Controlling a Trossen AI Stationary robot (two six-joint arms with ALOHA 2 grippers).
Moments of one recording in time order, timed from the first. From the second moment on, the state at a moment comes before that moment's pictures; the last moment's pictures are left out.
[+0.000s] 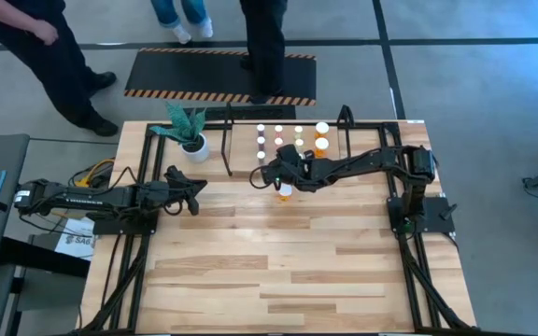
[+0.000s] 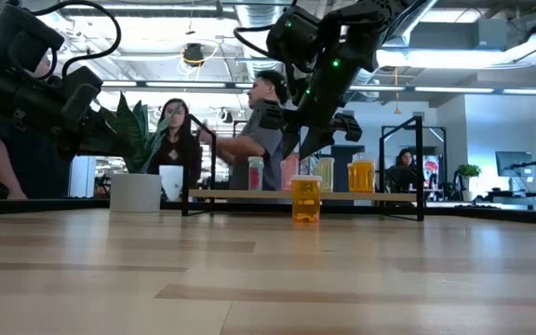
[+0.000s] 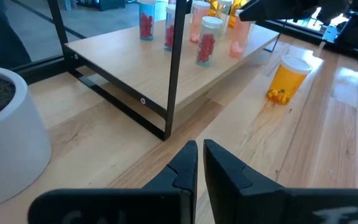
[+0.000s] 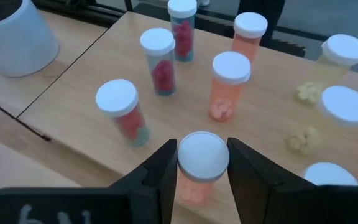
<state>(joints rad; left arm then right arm) 0.06 0.46 0.02 0.06 -0.47 -0.36 -0.13 1.89 1.27 -0.28 0.74 0.80</state>
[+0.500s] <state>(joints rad) 0.06 0.46 0.02 0.06 -0.46 -0.36 -0.12 1.95 1.27 -0.19 0.79 0.78</state>
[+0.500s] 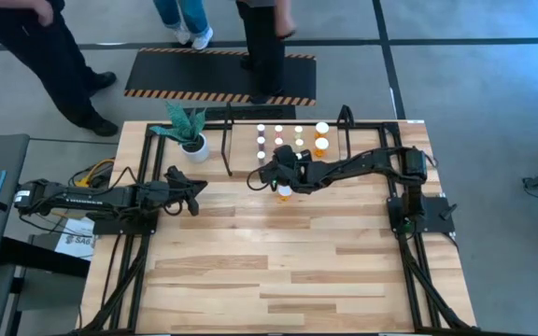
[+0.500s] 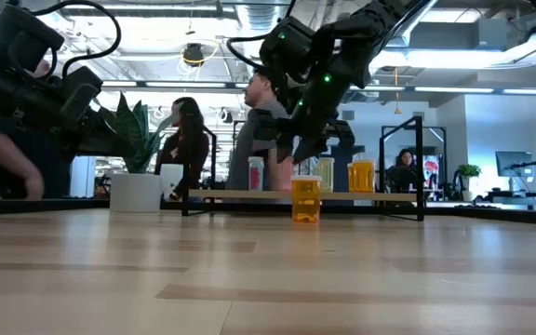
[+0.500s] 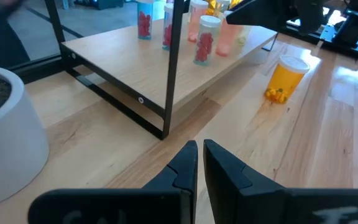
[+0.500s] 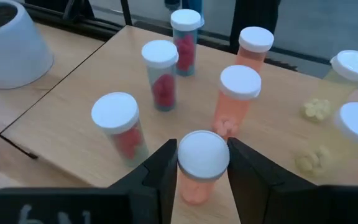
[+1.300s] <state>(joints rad) 0.06 0.46 0.02 0.06 -0.45 -0.36 -0.11 1.95 1.27 -0.18 0.85 0.81</state>
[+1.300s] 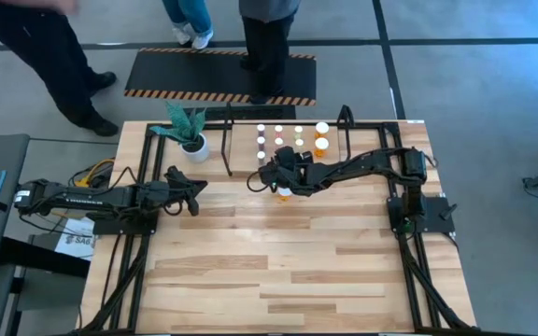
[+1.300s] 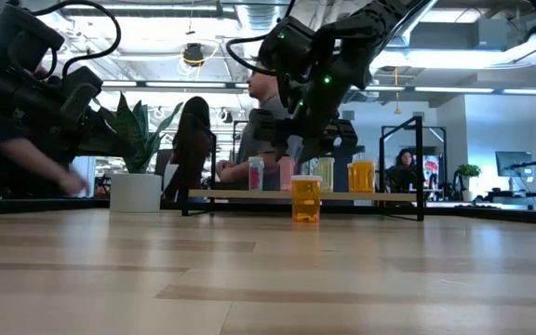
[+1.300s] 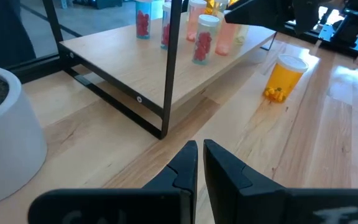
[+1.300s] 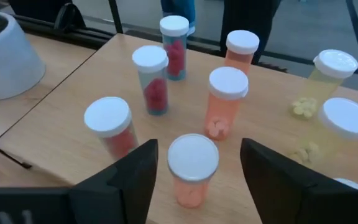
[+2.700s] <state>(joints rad) 0.06 0.46 0.02 0.06 -0.45 -0.36 -0.11 1.71 1.27 -0.66 0.22 1.18</state>
